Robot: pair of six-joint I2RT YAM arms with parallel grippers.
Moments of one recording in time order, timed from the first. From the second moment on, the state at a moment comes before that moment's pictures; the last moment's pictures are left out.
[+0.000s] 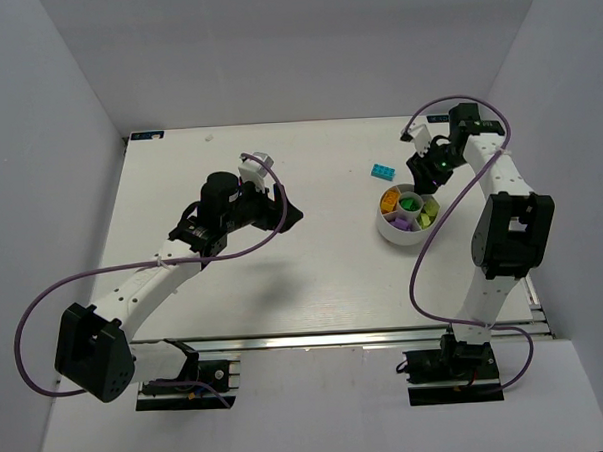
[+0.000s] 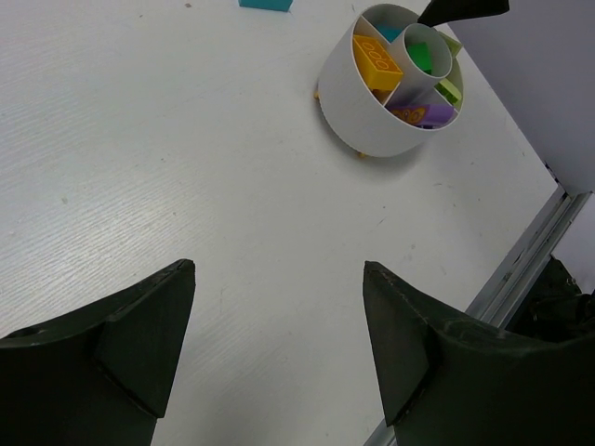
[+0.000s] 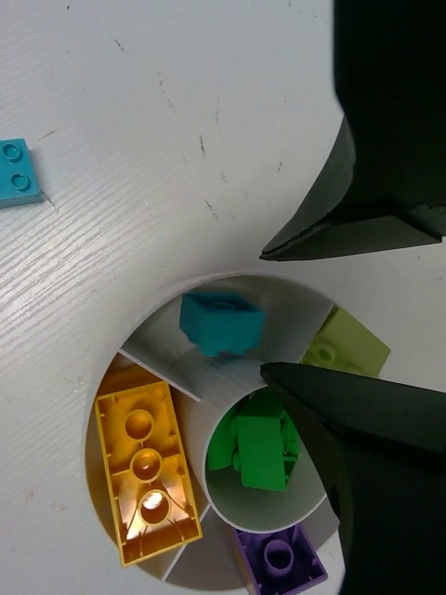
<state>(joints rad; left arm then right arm) -0.53 1.26 0.94 -0.05 0.32 -0.30 -0.04 1.90 1.69 -1.00 -0.47 -0.89</state>
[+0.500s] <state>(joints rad) -0.53 1.27 0.94 -0.05 0.31 -0.29 -0.03 1.90 1.78 -0.84 -0.50 -0.67</state>
